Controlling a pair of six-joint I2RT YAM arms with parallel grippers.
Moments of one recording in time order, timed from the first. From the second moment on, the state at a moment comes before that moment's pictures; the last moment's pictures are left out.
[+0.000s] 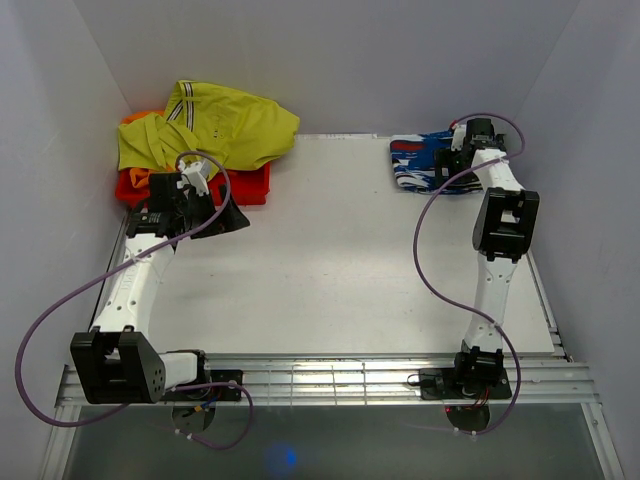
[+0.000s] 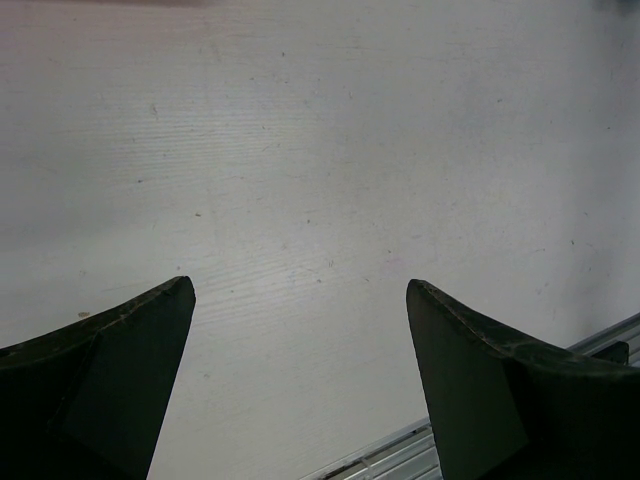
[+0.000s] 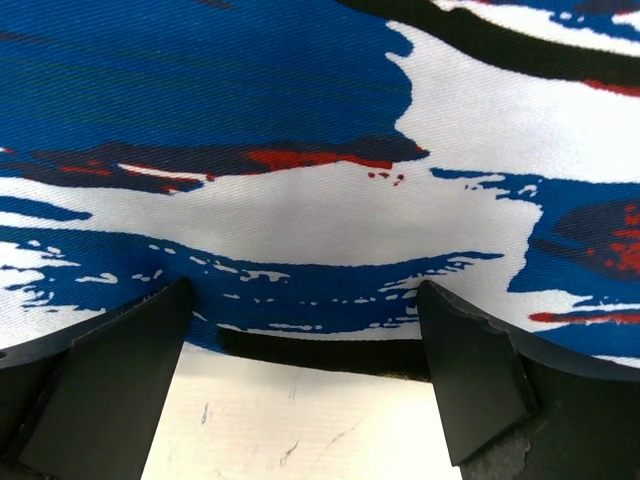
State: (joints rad) left arm 0.00 1.24 1.09 -0.60 0.43 -0.23; right arm -0.09 2.42 2.08 -0.63 -0.11 -0.21
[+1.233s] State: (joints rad) left arm 0.09 1.16 1.15 -0.78 0.47 0.03; right arm -0.09 1.24 1.24 -0.67 -0.20 -0.41
